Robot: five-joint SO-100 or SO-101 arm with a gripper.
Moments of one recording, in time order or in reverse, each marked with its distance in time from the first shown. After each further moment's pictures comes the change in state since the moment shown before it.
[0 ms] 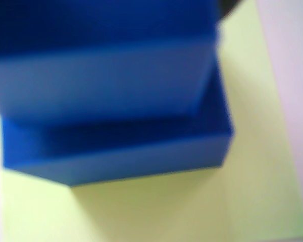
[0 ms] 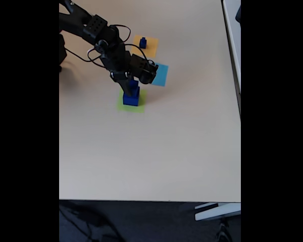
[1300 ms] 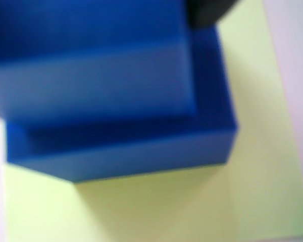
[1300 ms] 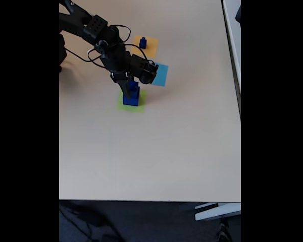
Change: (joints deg) arm 0.0 0.0 0.0 -0.4 -0.7
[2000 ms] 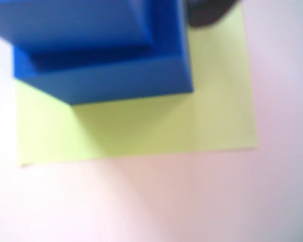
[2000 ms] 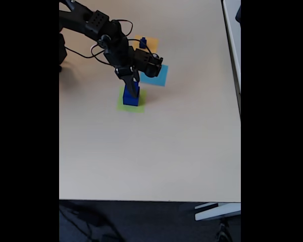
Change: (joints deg) arm -3.1 0.0 -6.3 0.0 -1.7
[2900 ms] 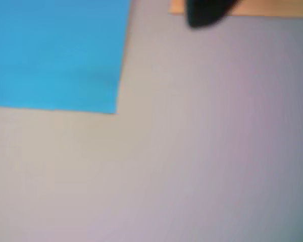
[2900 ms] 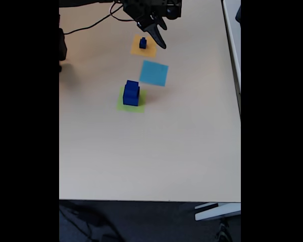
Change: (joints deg) arm -25.0 -1.5 -18.4 4.2 25.9
